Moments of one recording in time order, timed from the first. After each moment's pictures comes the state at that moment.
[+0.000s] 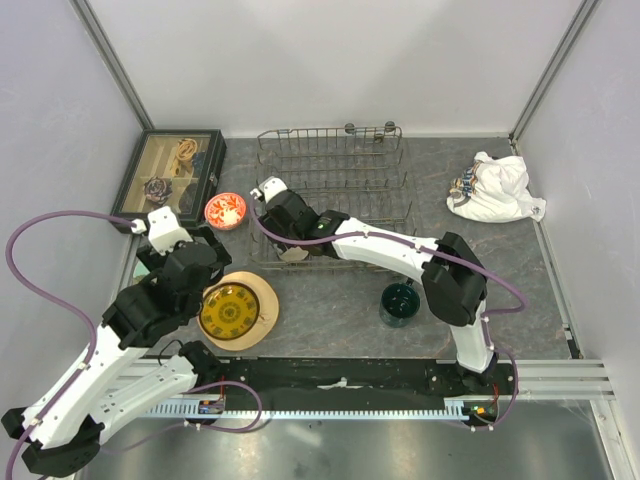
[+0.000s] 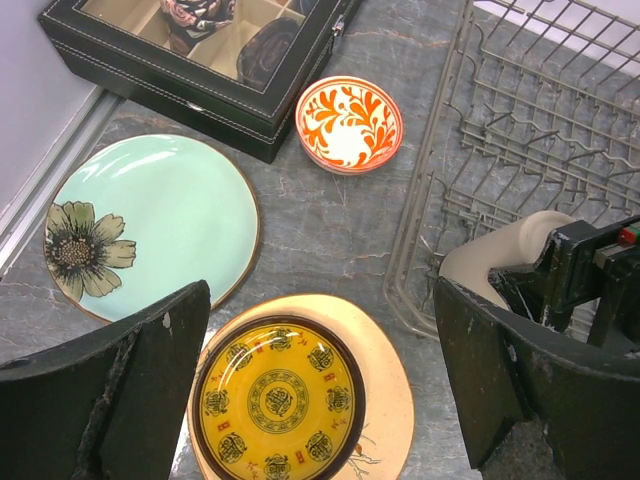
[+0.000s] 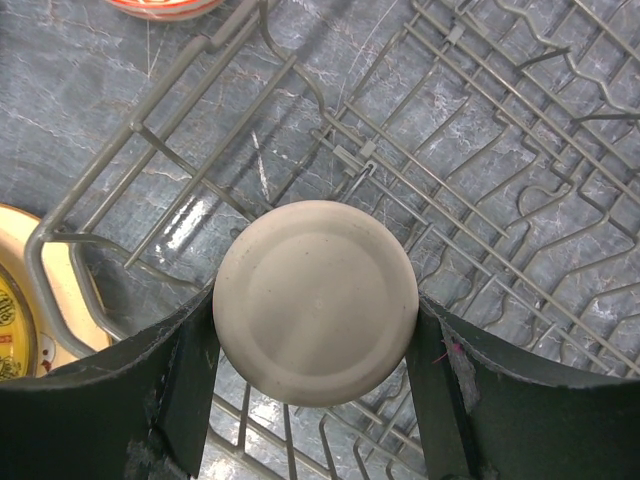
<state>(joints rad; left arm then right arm) -0.74 0.66 0.97 -0.95 -0.94 -0.73 0.99 2.00 1.66 -0.36 0.34 0.12</state>
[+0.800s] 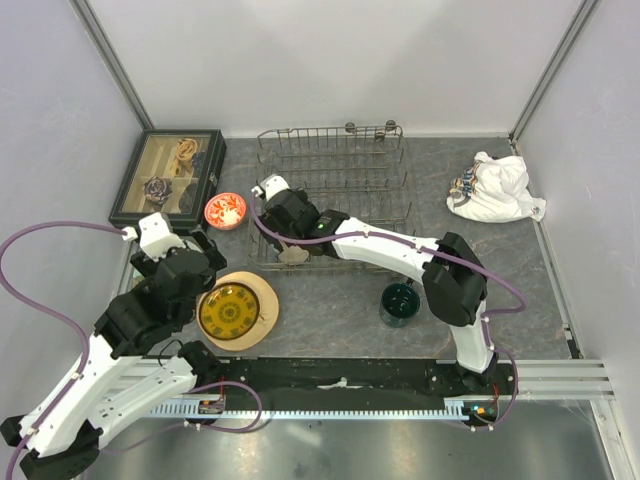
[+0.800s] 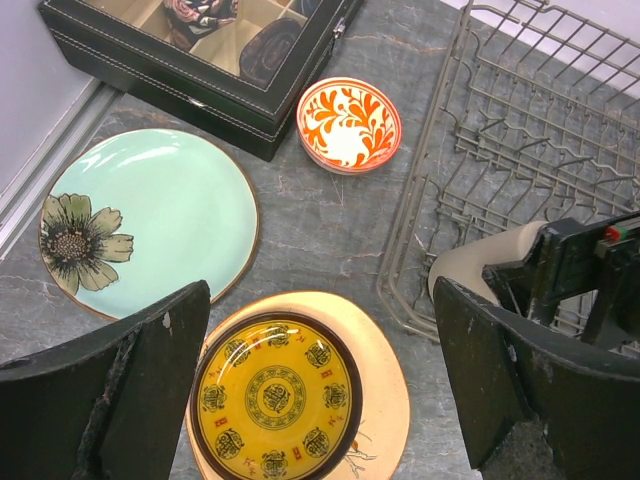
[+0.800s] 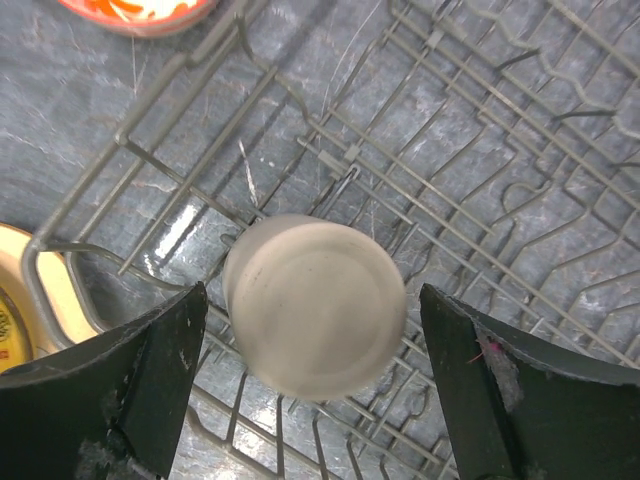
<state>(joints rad) -0.74 0.60 0.95 -0.97 -0.94 -0.75 0.99 2.01 1.66 -0.36 0.37 0.13</state>
